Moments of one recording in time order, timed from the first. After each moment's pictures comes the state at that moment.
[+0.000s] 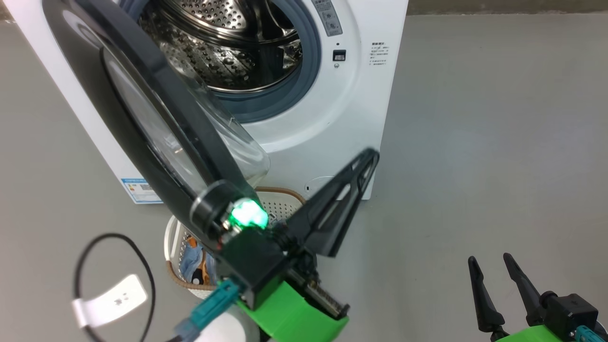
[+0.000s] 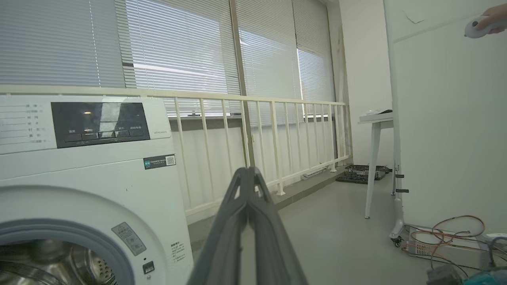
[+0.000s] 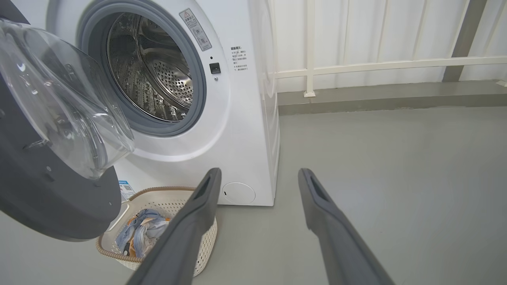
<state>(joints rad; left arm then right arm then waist) -0.41 0.04 -0.65 -0.34 -0.29 -0.03 0.02 0.08 -0.04 -0.09 0.06 0.18 0.13 -0.20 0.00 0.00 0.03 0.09</state>
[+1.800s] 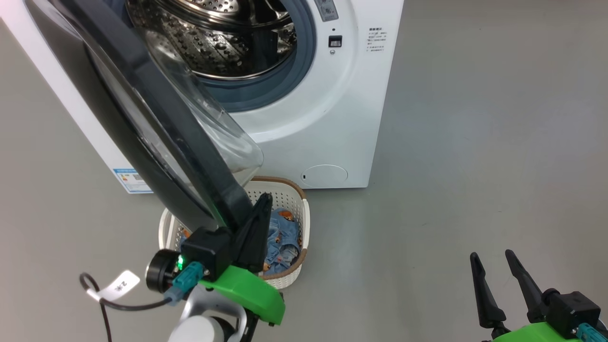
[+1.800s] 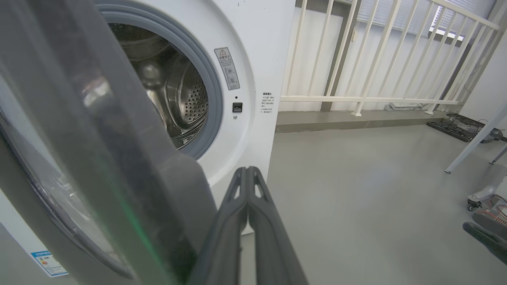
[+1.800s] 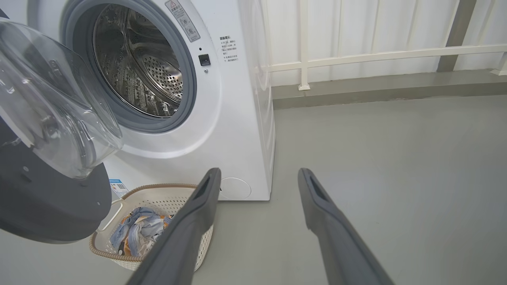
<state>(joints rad) -0.27 0.08 -0.54 0.01 -0.36 0.15 0.01 0.06 -0.04 -0.09 0.08 0.19 0.13 -0.21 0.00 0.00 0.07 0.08</state>
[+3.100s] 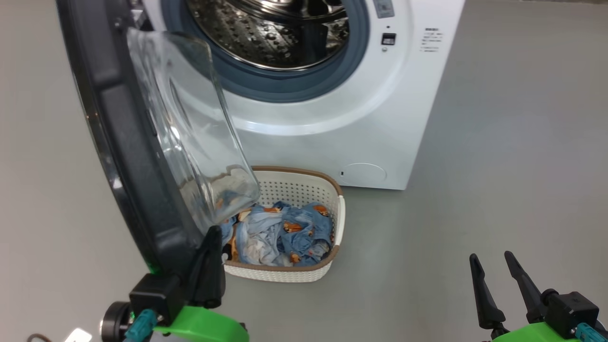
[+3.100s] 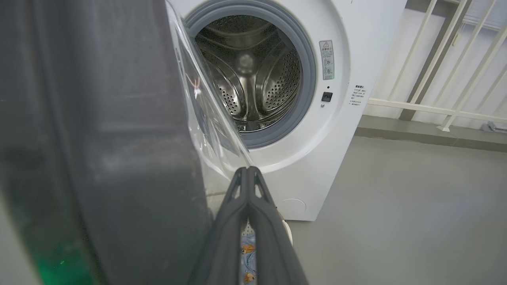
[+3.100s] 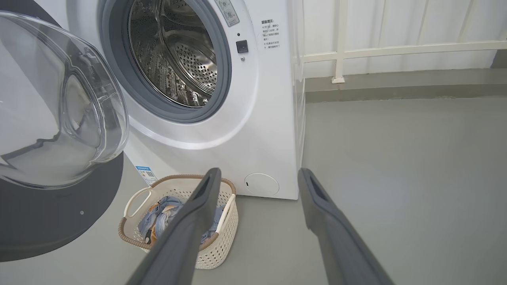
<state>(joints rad) -0.08 0.16 -0.46 -0.14 -0.37 0.29 -0.01 0.06 -0.04 -0.09 0.09 0.19 0.13 -0.21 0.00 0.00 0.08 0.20</state>
